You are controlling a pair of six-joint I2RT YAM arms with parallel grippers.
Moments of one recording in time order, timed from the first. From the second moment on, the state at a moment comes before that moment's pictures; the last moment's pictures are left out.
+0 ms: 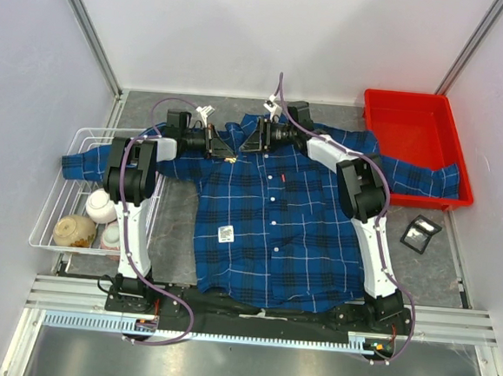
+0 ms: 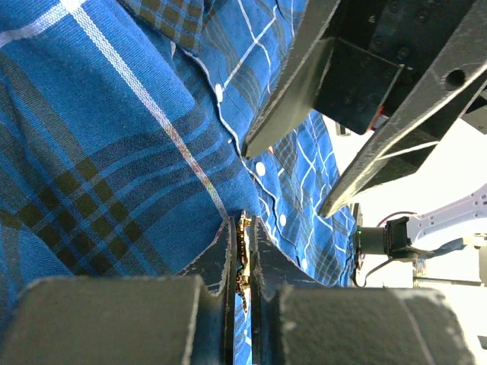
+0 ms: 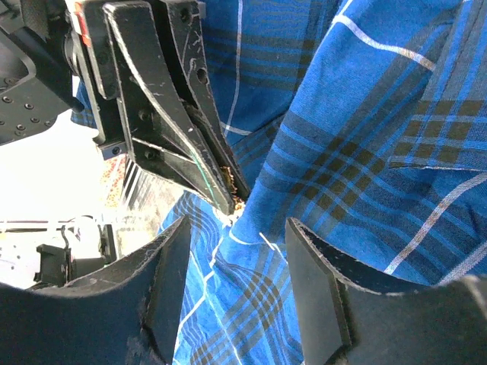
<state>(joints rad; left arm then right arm) -0.06 2.23 1.39 0.18 1.13 -0.48 0.41 2.42 1.87 0.01 -0.89 0.50</state>
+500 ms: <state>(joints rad) -0.06 2.23 1.38 0.20 1.14 -0.48 0.41 2.46 1.86 0.11 -0.96 0.59</state>
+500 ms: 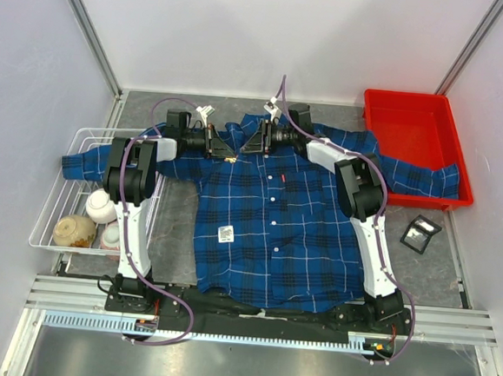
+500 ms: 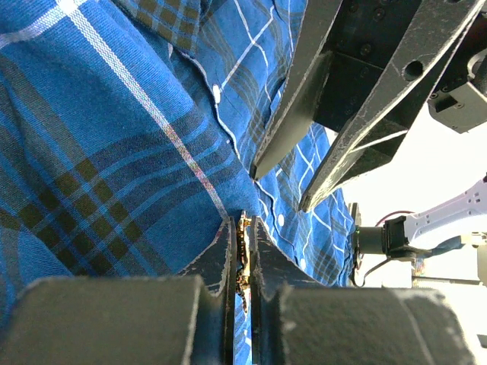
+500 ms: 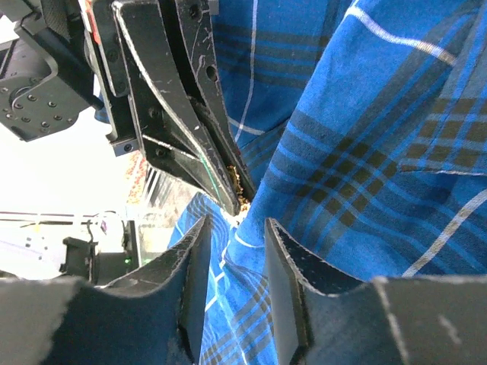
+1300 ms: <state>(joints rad) -0.06 2.23 1.37 0.24 1.15 -0.51 0.39 2.49 1.83 0.19 -0.99 0.68</state>
